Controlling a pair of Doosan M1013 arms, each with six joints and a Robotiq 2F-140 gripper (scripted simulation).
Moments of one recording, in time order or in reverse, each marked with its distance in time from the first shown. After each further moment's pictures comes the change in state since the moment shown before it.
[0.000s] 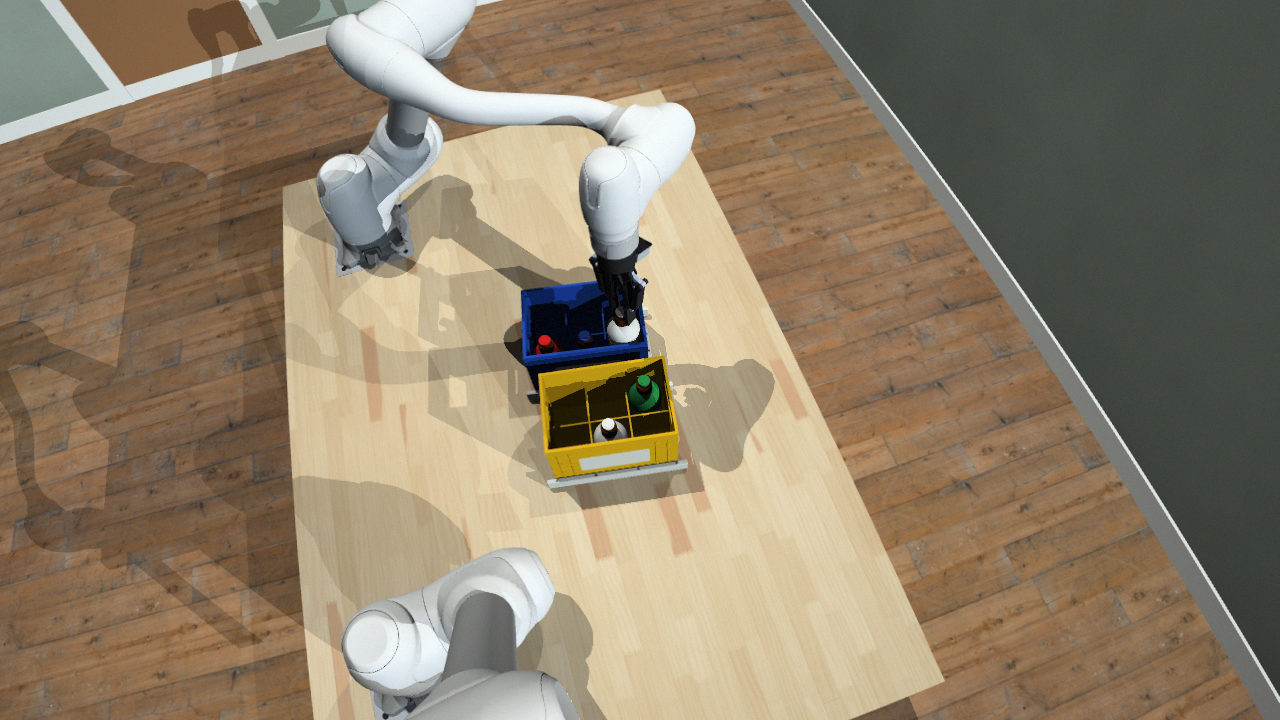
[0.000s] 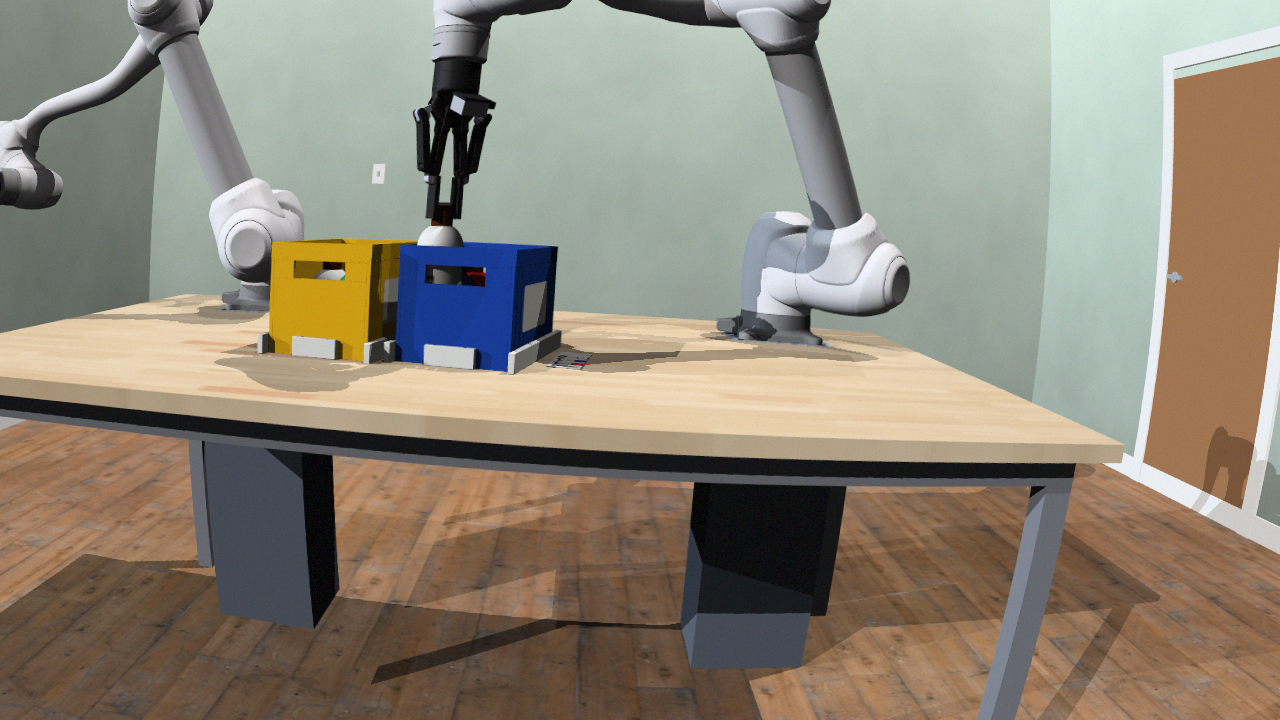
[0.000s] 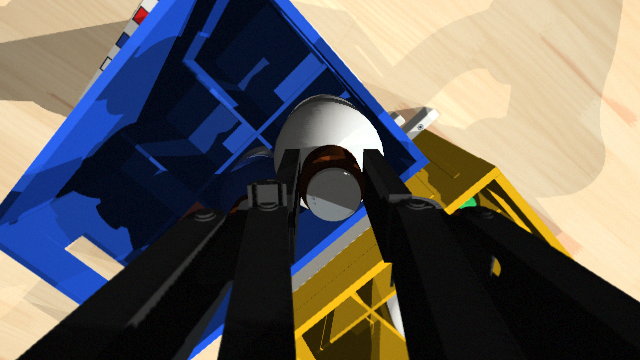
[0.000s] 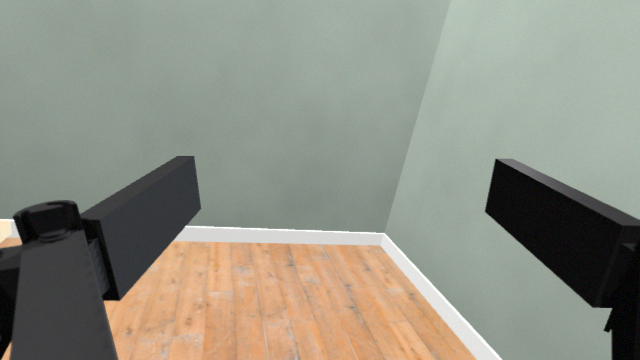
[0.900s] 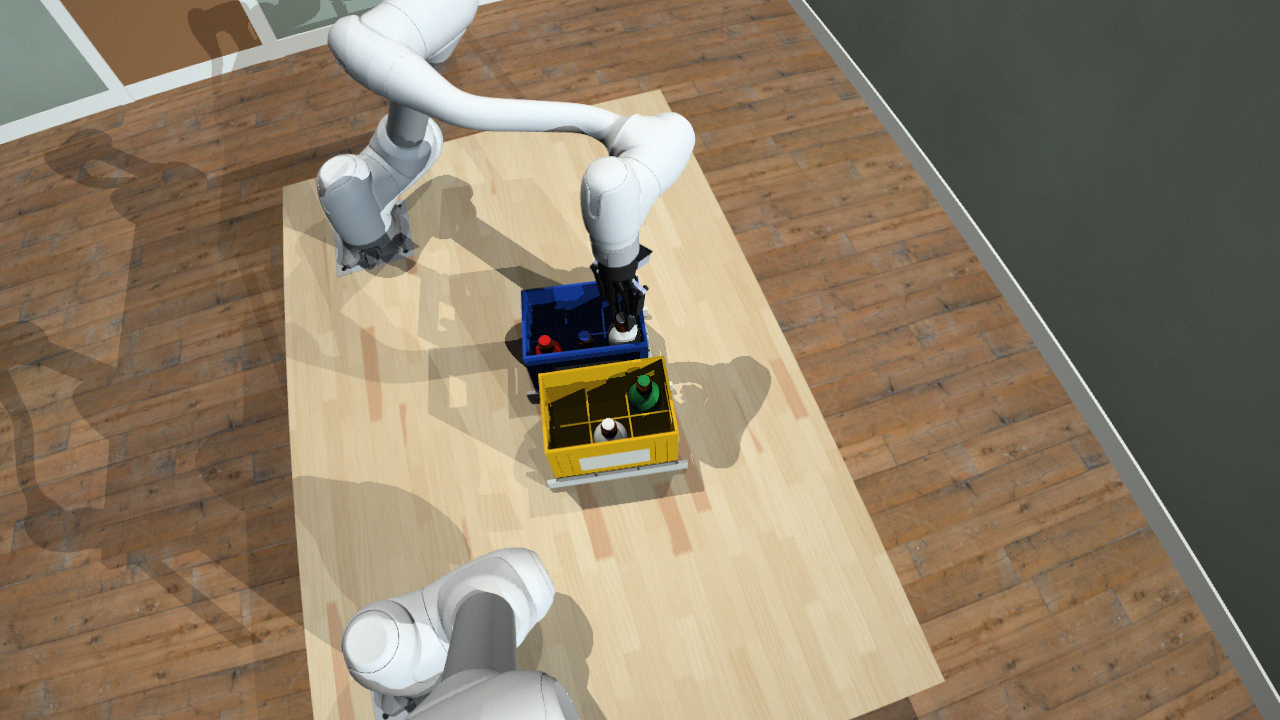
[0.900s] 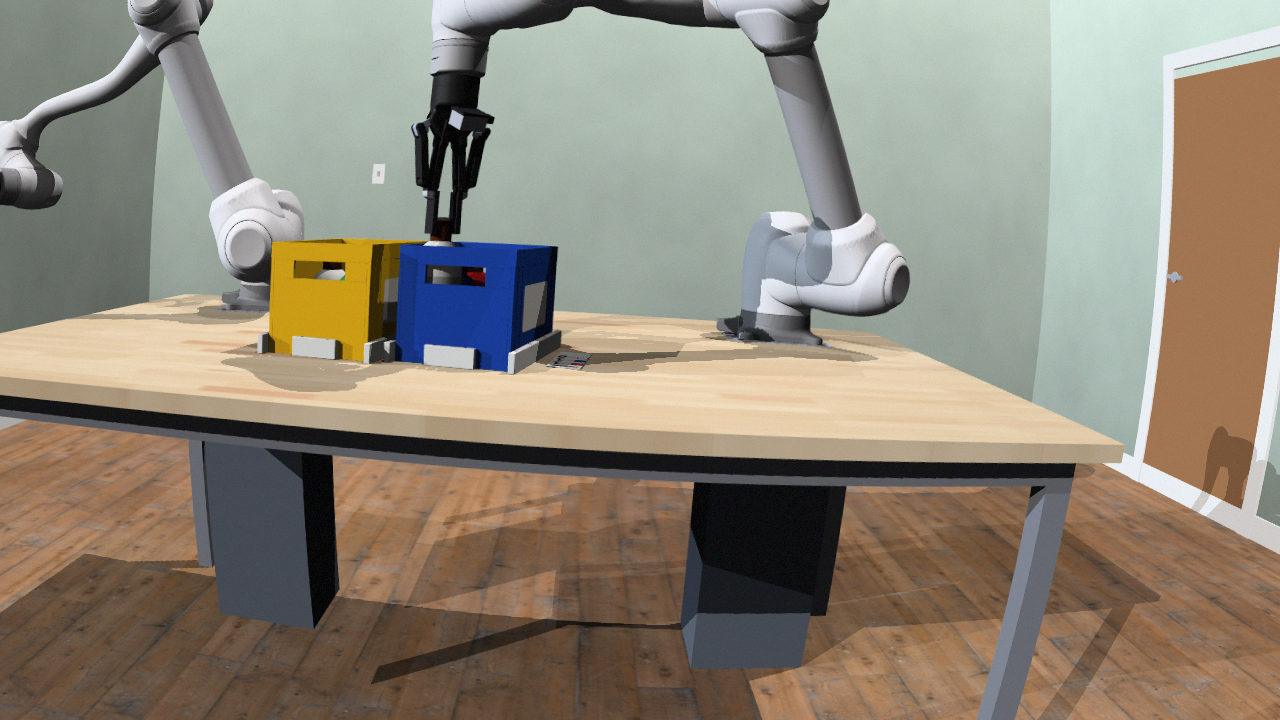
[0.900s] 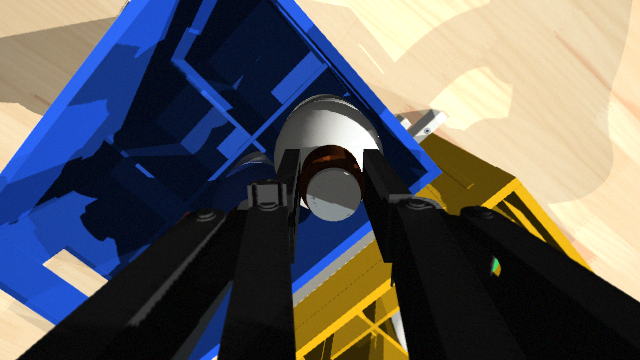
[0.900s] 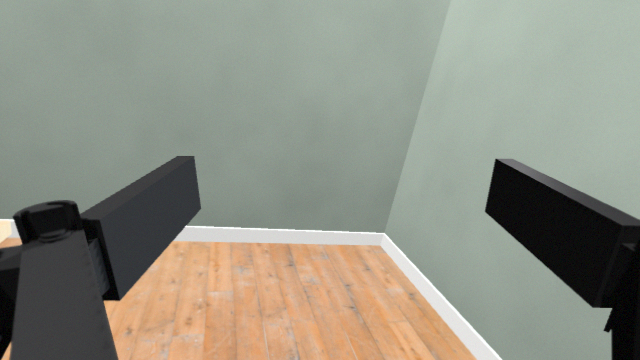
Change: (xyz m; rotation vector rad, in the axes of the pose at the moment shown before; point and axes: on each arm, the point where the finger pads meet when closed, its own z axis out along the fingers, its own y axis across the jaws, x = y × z) left arm 0.000 0.000 0.023 0.000 0.000 0.000; right arm 0.000 0.000 0.000 0.000 0.000 0.000
